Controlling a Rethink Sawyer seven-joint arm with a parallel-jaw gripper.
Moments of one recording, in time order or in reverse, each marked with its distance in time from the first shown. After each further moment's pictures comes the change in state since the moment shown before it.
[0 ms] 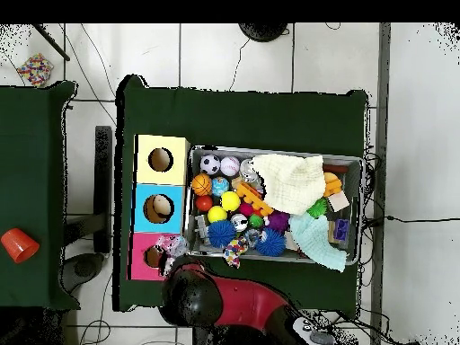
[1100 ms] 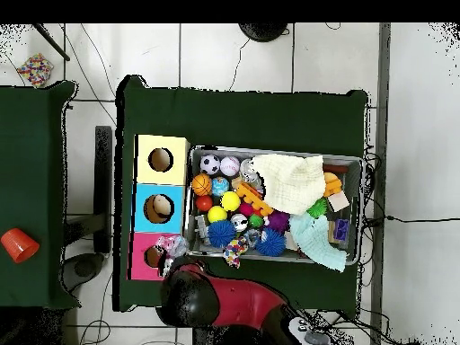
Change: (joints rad) arm 0.027 -0.003 -0.025 -0.013 -0.028 0.000 0.000
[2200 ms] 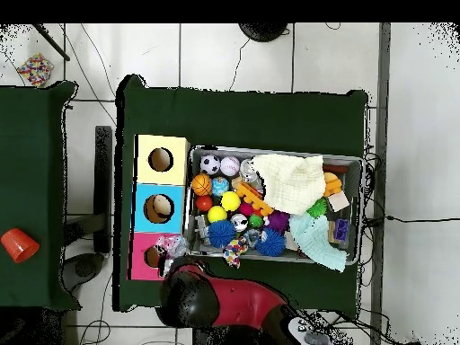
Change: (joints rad) arm 0.001 -0.003 -0.001 -0.002 -0.014 0.000 0.000
